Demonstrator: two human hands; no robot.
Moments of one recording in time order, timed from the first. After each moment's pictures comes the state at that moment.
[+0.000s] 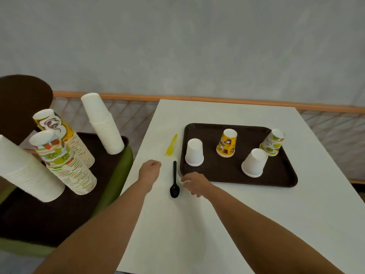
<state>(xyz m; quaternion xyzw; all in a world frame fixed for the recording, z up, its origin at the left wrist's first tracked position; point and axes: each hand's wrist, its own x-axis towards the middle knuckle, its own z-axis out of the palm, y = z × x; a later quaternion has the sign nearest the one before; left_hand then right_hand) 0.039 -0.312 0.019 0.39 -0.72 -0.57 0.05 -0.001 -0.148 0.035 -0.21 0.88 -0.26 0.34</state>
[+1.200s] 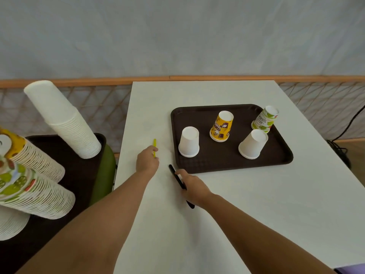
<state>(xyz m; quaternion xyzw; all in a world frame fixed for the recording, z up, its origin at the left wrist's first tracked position) -0.023 -0.343 -0.027 0.25 -0.89 -0.39 0.01 0.016 -0.172 -0.013 -0.18 0.92 -0.24 0.27</state>
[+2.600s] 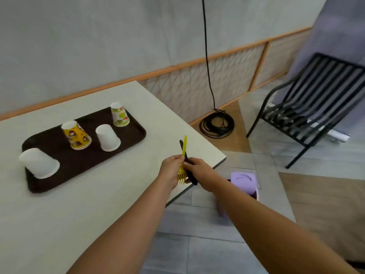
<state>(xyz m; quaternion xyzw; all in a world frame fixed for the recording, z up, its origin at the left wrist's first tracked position) 0.113 0.126 0.060 0.13 -0.63 -0.71 -0.27 0.151 0.217 0.049 0.19 0.72 -0.65 0.10</state>
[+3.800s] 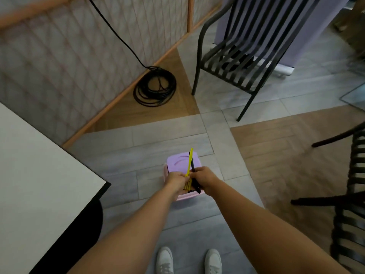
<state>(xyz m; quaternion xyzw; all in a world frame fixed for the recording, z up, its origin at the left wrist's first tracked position) 0.137 0.490 -0.162 0.06 -0.72 -0.46 -0.51 0.194 0.571 -0.159 0.50 0.55 -0.66 0.10</state>
